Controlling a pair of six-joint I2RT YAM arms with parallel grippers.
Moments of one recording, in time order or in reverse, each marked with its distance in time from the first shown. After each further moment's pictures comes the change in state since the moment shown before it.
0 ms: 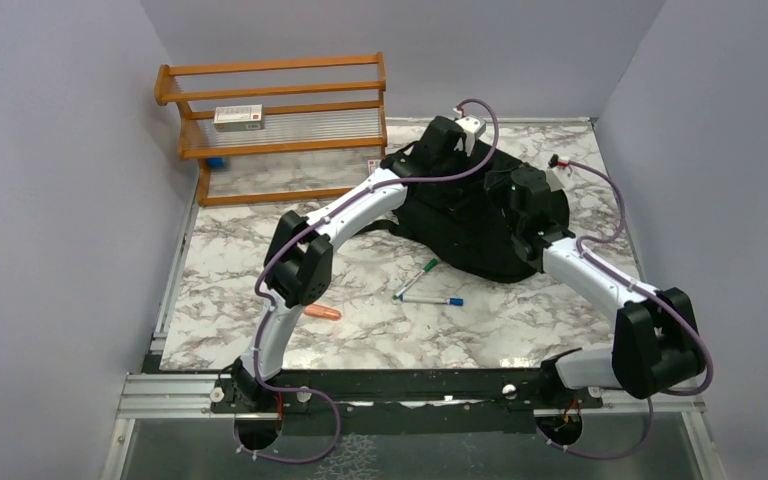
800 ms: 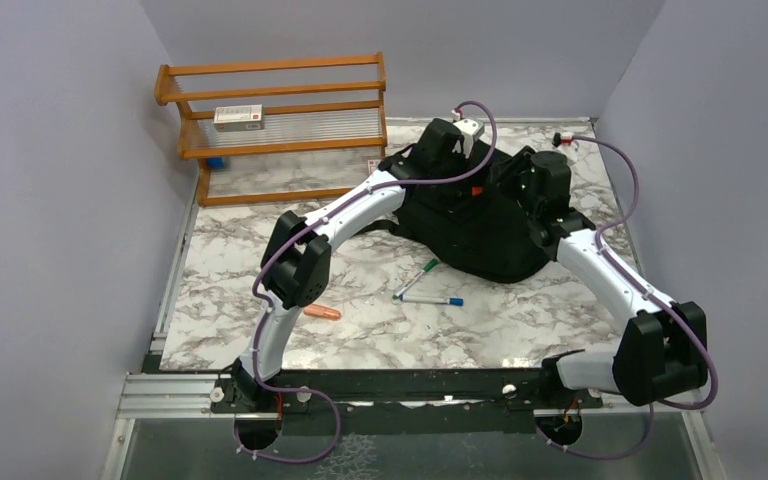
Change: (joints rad) left arm 0.002 -0.025 -0.053 0.036 0.016 -0.008; right arm -0.084 -0.011 0.118 -0.152 -0.214 -0.249
